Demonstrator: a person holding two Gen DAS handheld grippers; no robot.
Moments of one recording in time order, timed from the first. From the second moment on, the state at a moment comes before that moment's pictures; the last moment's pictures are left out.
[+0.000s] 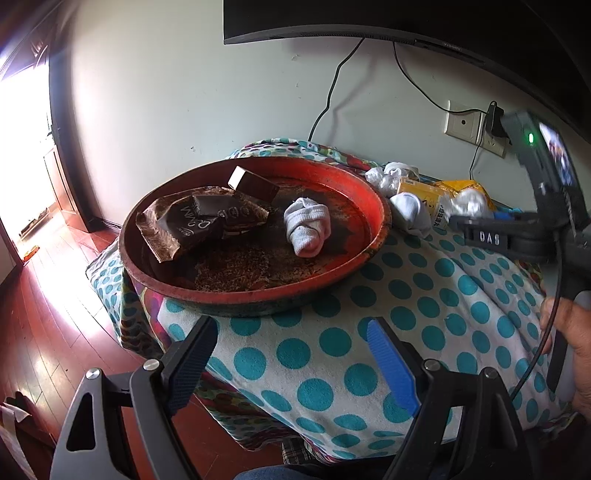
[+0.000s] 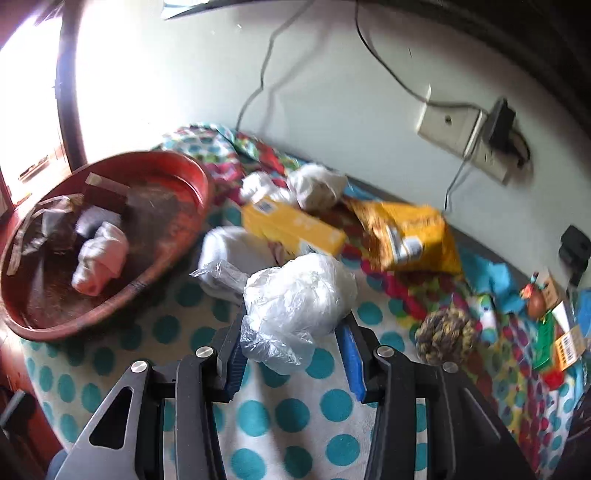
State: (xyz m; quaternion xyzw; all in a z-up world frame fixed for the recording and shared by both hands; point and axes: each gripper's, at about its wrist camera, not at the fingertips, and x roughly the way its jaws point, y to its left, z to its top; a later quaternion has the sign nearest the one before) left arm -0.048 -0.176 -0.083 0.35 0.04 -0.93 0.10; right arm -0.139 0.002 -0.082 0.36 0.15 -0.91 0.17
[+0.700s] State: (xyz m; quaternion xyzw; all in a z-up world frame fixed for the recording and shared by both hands) left arm -0.021 -0.199 -0.073 0.34 0.07 -0.93 0.13; right arm -0.103 -0.073 -0.054 0.33 0.16 -0.90 0.21
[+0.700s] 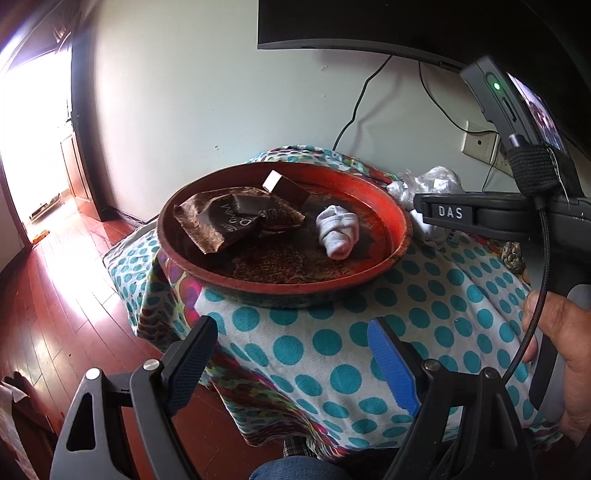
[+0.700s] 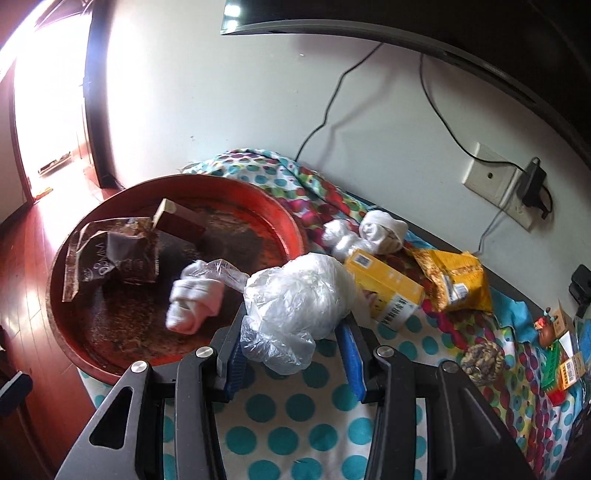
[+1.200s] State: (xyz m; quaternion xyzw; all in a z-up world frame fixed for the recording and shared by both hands) left arm -0.026 -0.213 -0.082 0.35 0.07 -0.92 0.14; right arm -0.104 -0.123 -0.067 0.34 0.18 -0.89 0.23
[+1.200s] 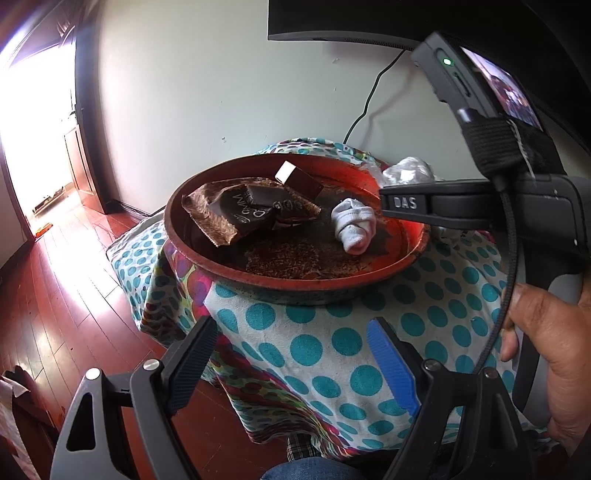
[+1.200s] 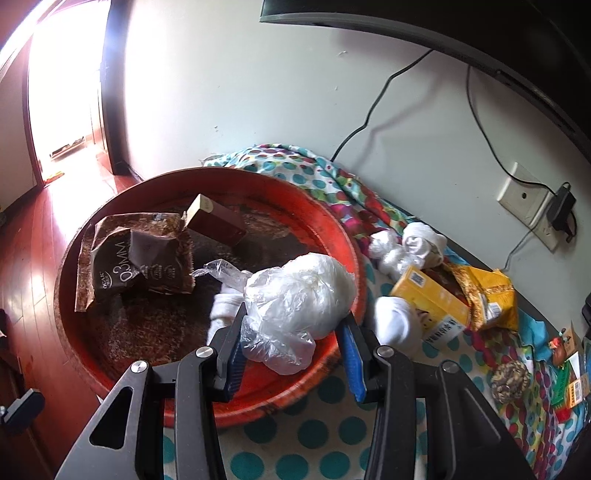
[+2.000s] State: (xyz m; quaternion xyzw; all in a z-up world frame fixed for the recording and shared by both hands) left arm -0.036 -0.216 -0.095 0.37 0.07 -0.92 0.13; right arm -0.113 -0.129 -0.075 0.34 0.17 -0.89 0.24
